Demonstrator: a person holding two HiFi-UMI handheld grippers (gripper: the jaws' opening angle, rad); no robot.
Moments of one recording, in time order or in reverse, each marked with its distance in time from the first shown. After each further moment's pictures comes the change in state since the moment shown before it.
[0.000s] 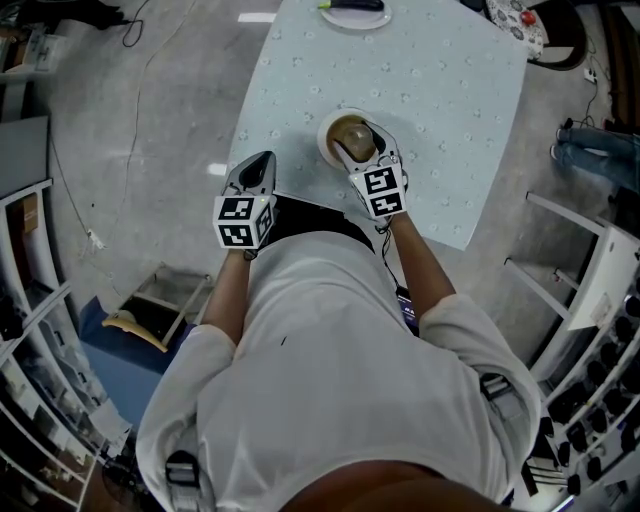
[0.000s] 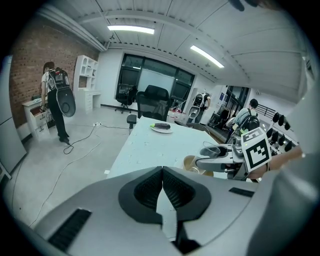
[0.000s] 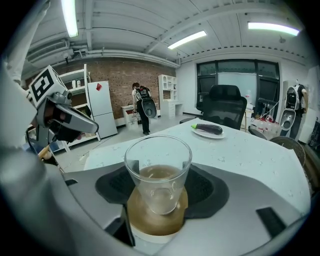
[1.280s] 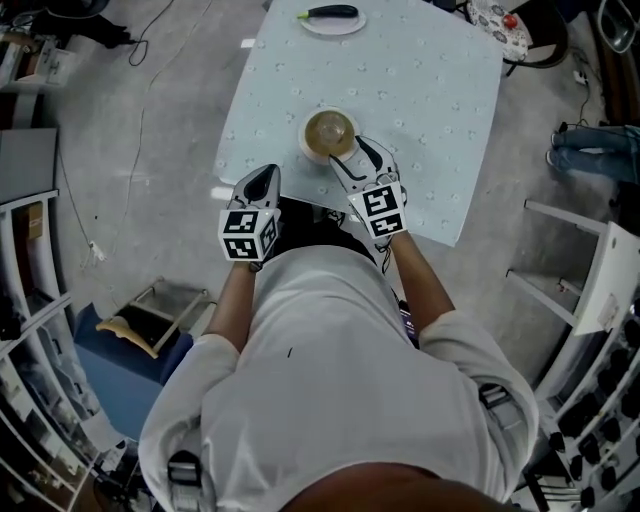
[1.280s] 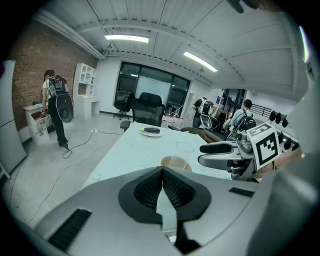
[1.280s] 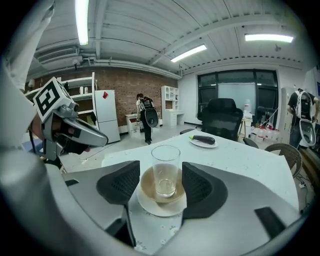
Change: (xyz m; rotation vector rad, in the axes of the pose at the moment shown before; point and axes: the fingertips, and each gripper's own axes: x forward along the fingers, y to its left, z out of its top) left arm -0.023 -0.080 -0.014 0.028 -0.072 0.004; right arm -0.091 0.004 -0.002 -0.027 -0.109 0.017
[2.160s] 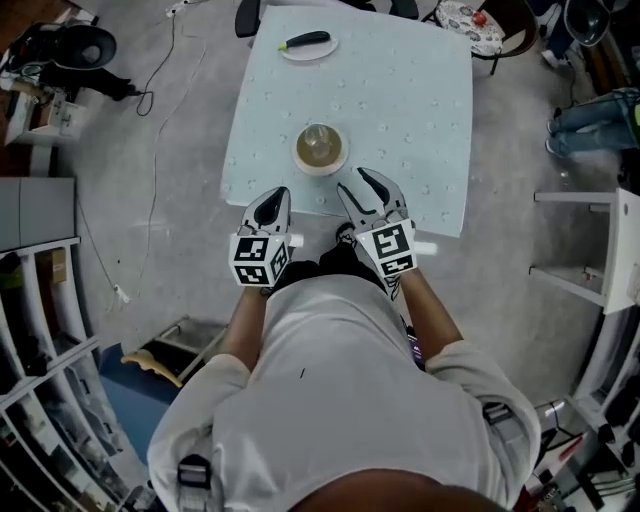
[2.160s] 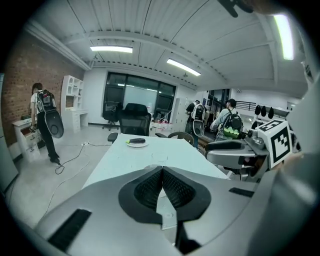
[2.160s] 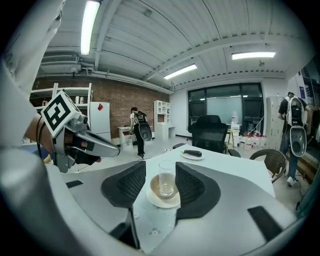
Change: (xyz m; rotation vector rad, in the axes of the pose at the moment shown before) left arm -0.045 -0.063 0.023 0.132 -0.089 -0.080; right arm -0.109 0.026 0.028 0.032 -0.157 -0.109
